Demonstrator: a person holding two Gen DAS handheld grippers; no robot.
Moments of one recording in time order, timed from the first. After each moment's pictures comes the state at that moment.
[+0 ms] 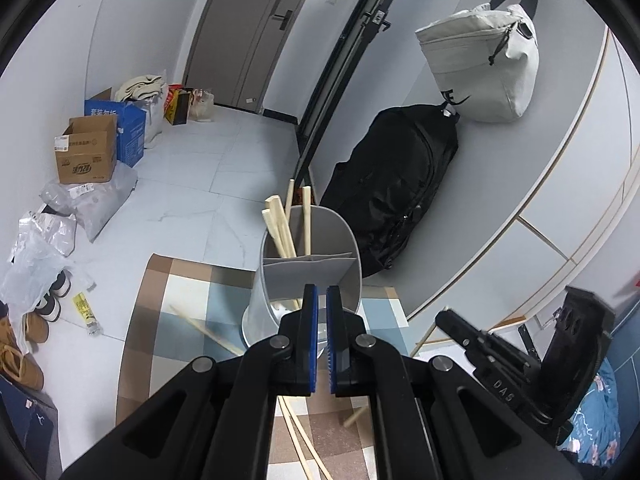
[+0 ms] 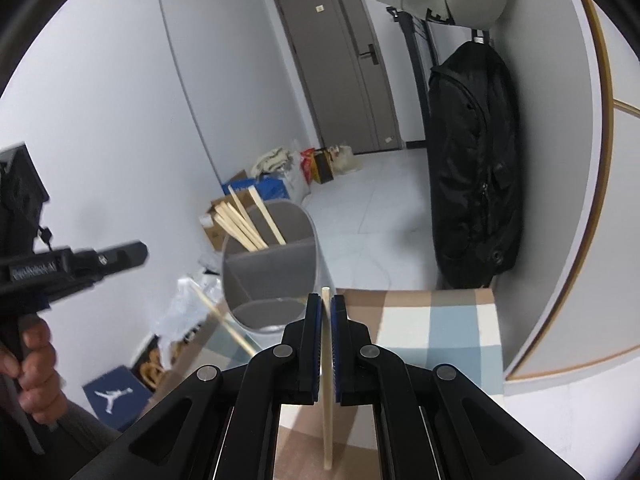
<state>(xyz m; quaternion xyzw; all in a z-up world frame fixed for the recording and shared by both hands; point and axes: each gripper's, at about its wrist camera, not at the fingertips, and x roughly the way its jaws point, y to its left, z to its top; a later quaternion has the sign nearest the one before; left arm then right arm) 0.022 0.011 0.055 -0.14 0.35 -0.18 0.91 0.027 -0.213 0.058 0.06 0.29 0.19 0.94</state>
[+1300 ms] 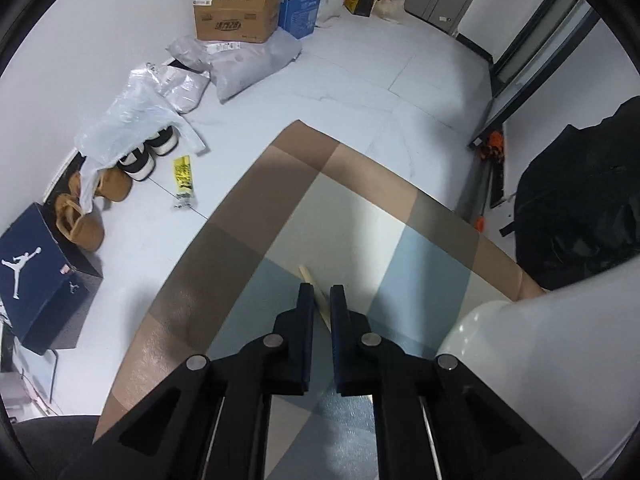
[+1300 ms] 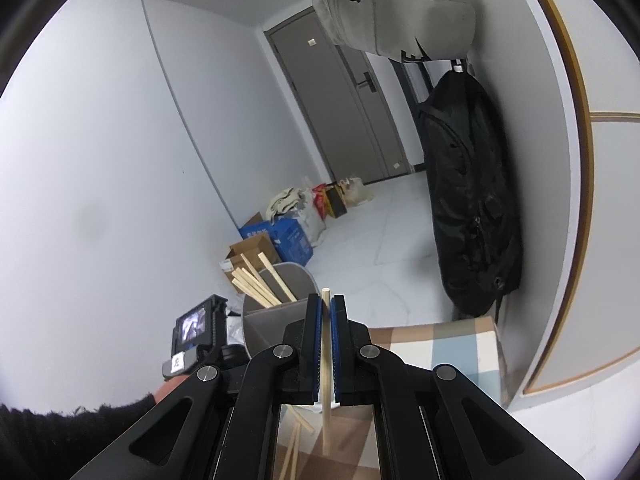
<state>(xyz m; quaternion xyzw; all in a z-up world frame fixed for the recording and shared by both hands) 0.136 0.061 -0.113 -0.20 0.55 0.12 0.80 0.023 -0.252 0.087 0.13 0.25 0.20 0.94</state>
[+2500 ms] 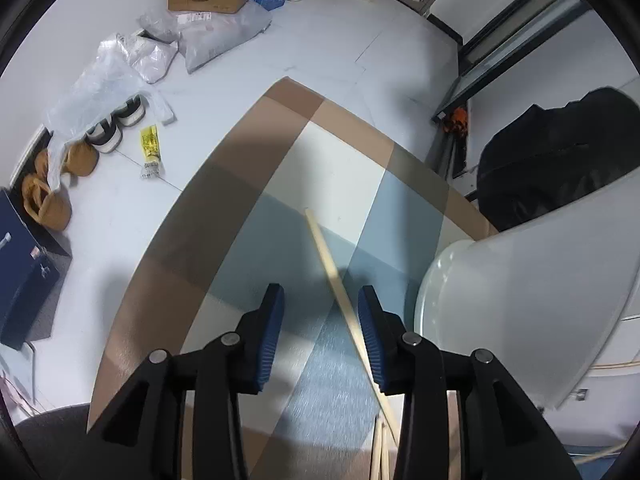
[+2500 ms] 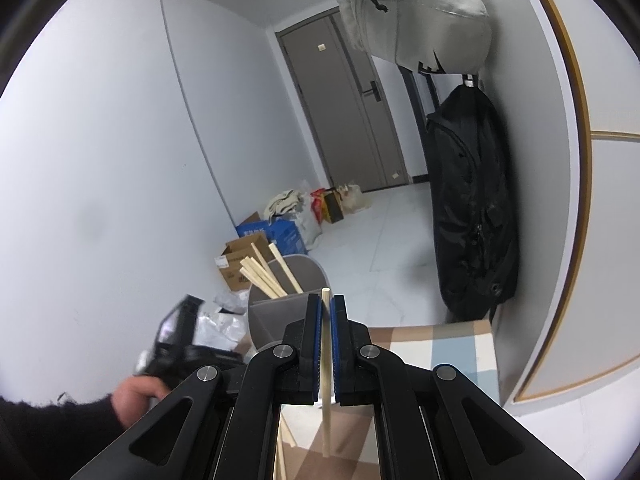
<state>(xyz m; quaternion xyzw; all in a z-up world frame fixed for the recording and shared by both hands) 0.129 0.058 -0.119 -0.23 0.56 0.05 0.79 0.007 -0.235 0.085 0.10 0.23 0.20 0.95</state>
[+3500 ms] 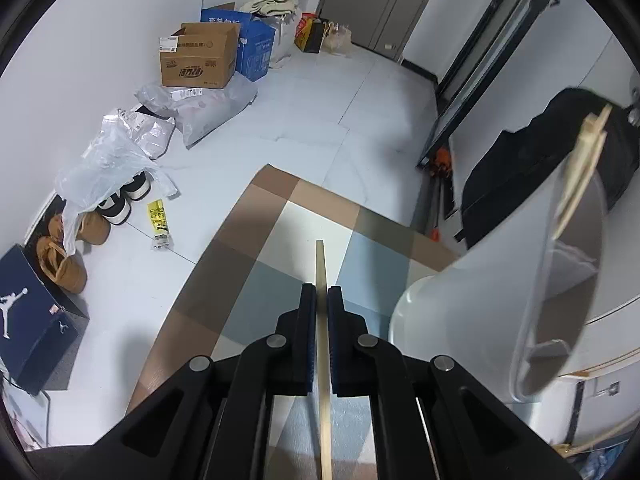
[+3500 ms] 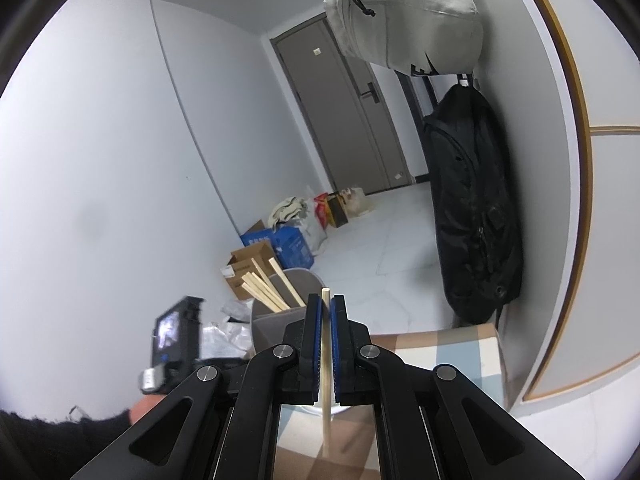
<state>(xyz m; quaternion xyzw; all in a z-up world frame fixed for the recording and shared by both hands) 0.099 0.059 -0.068 -0.19 0.48 0.05 0.86 0.013 -0.240 0.091 0.12 0.23 0.20 0.94</state>
